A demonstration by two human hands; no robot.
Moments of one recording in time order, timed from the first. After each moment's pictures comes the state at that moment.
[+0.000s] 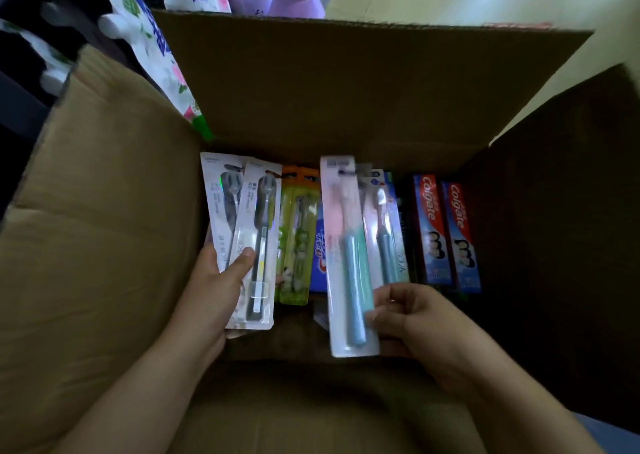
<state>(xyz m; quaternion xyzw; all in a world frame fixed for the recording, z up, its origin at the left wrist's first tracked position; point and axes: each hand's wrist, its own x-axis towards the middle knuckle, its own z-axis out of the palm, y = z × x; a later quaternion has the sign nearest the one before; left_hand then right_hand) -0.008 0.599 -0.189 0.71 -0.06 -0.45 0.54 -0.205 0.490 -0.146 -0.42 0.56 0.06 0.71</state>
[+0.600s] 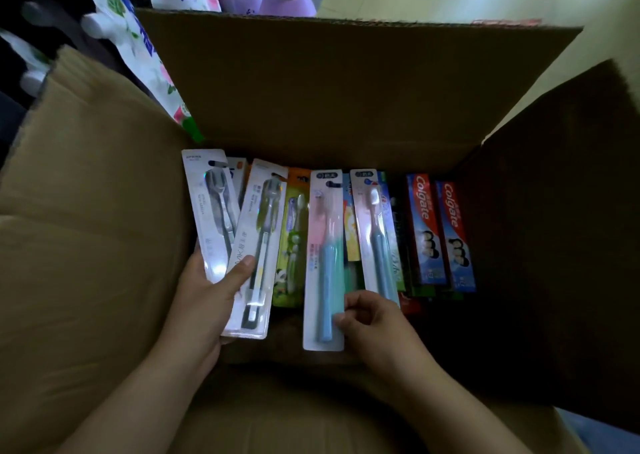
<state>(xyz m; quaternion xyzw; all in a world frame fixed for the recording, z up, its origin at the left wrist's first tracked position) -0.014 0.603 -0.192 0.70 -0.05 -0.42 0.57 -0.191 0.519 -0.187 -0.47 0.57 0.01 0.67</state>
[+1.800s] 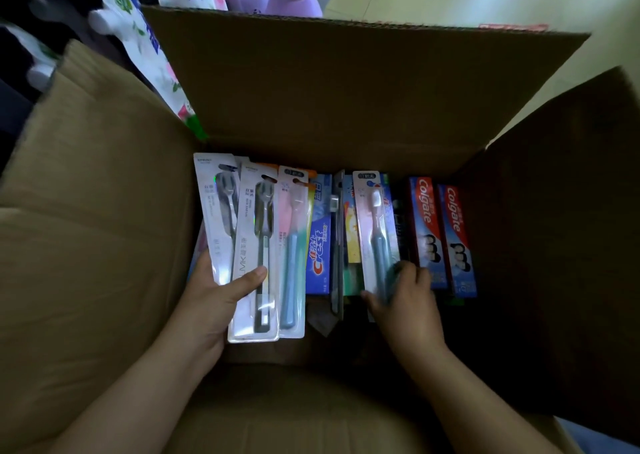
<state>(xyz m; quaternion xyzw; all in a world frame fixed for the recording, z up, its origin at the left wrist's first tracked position) -0.015 0.604 -0.199 0.65 -0.04 -0.47 0.59 -0.213 0.485 -0.235 -0.73 0.62 0.04 0.30</state>
